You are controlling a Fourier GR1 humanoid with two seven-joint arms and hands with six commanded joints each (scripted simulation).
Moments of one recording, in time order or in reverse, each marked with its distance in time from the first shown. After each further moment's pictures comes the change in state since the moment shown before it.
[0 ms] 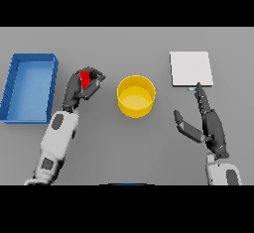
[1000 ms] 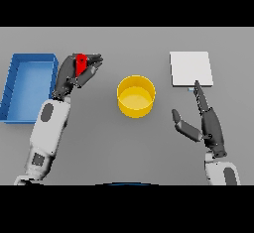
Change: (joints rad) left arm -0.037 0.071 -0.031 -0.178 0.050 -0.133 0.080; right arm -0.019 -0.004 0.012 0.015 0.047 -0.021 -0.034
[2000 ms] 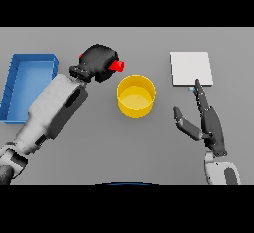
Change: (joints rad) left arm -0.296 0.199 -0.504 0.037 -0.653 -0.240 0.226; right arm -0.003 0.008 -0.003 -0.024 -0.015 0.006 0.066
